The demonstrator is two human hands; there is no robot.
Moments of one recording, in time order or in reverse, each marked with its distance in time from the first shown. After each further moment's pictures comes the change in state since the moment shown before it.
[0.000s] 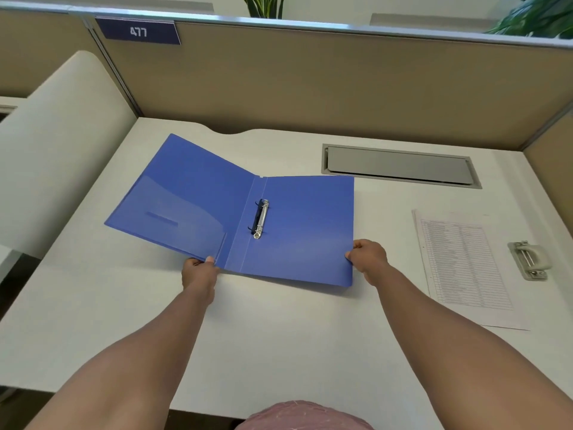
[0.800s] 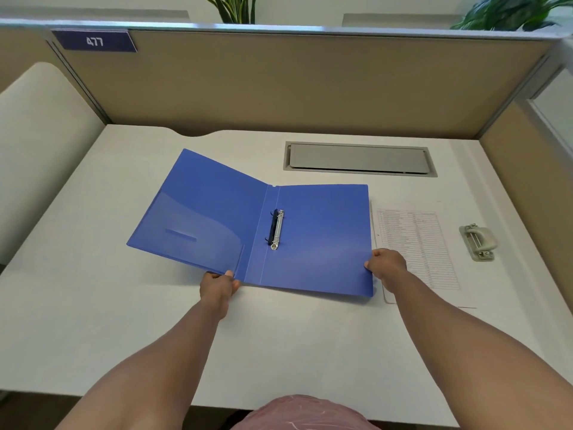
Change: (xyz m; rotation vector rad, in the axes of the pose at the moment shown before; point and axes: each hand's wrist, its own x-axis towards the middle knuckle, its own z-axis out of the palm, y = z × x) left_hand -0.094 -0.051 0.078 -0.060 -0.188 -0.109; right_hand 0.014 0.099 -0.112 -0.164 0.037 0.107
